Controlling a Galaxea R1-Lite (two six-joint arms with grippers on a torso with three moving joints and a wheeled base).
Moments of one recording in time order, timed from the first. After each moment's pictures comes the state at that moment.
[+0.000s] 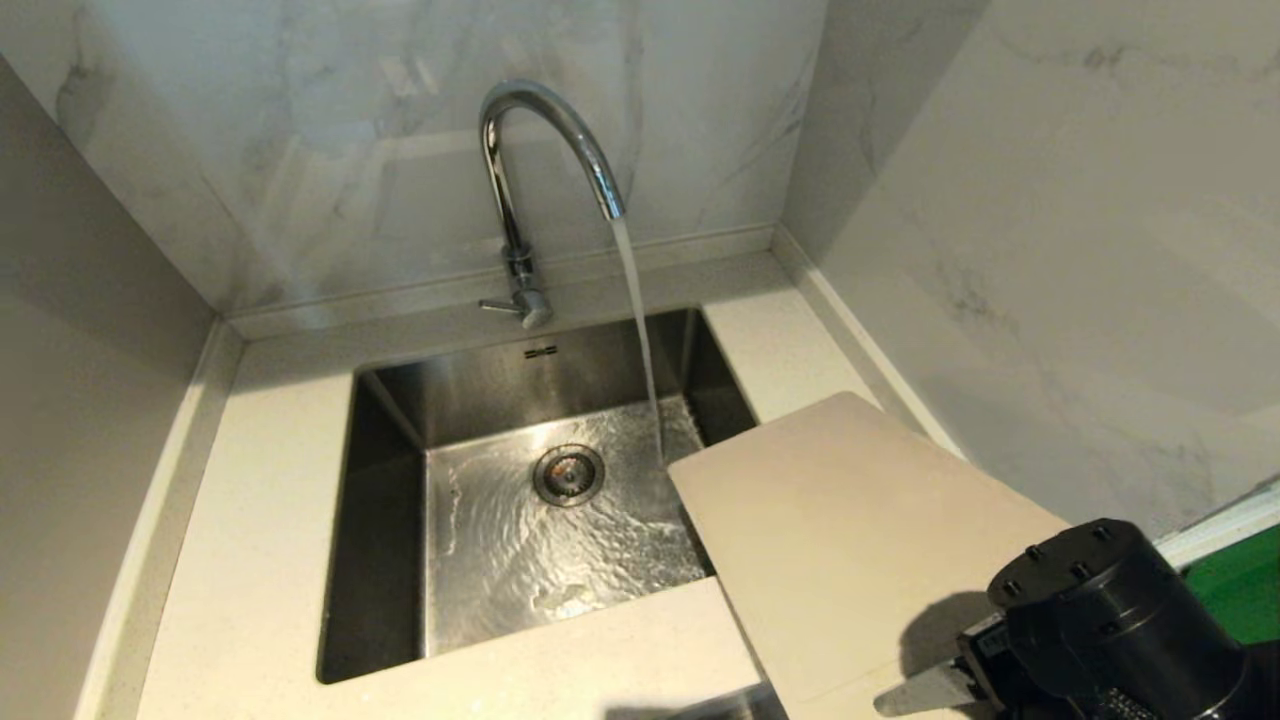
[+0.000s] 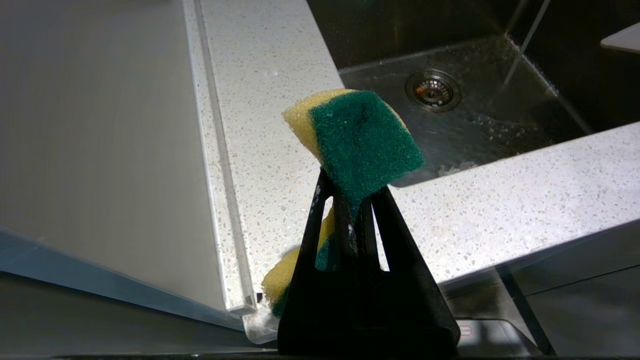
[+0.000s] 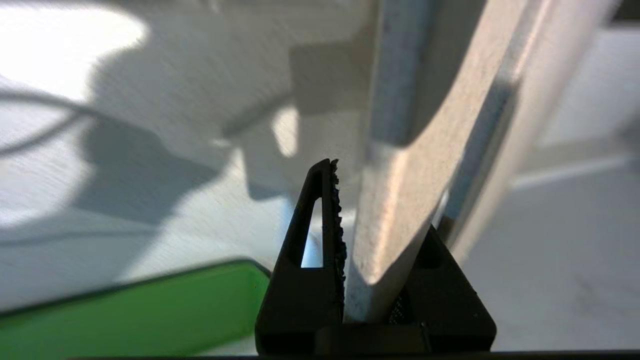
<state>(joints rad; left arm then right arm) 0.00 0.00 0.00 0.00 0.00 -0.01 0.67 1.29 -0.65 0.32 -0.50 -1.43</state>
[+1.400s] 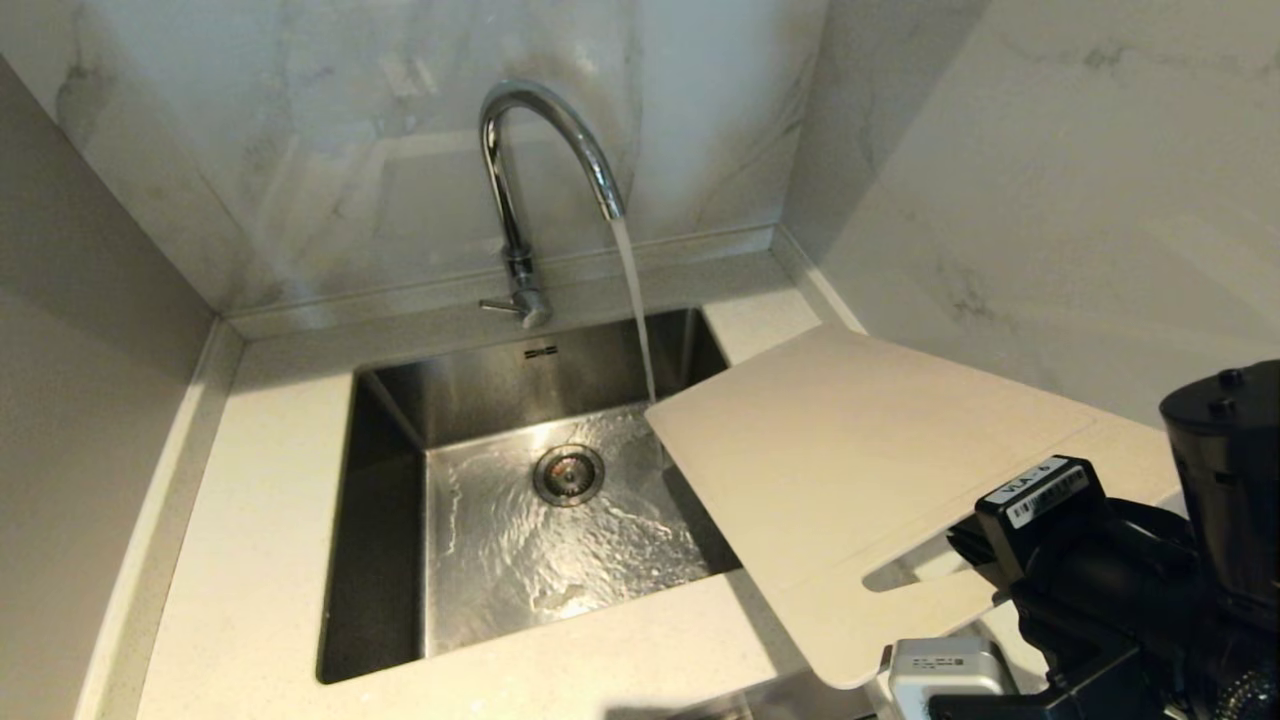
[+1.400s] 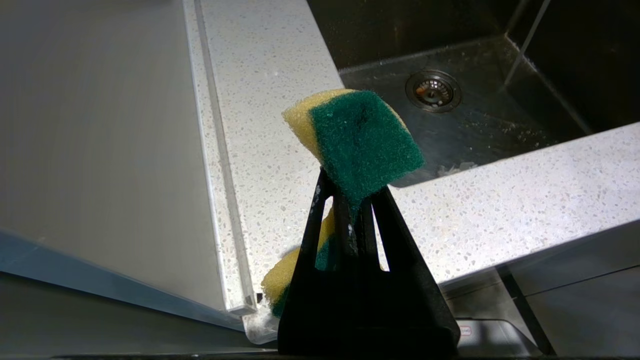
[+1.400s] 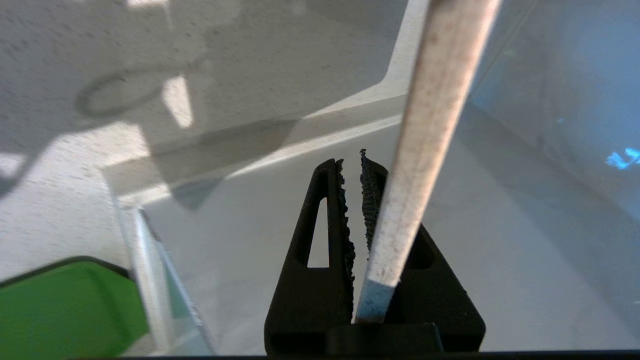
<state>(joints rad) 0.00 0.00 0.00 0.00 0.00 -0.01 0.67 1.19 -0.79 0.13 -0.50 -1.69</state>
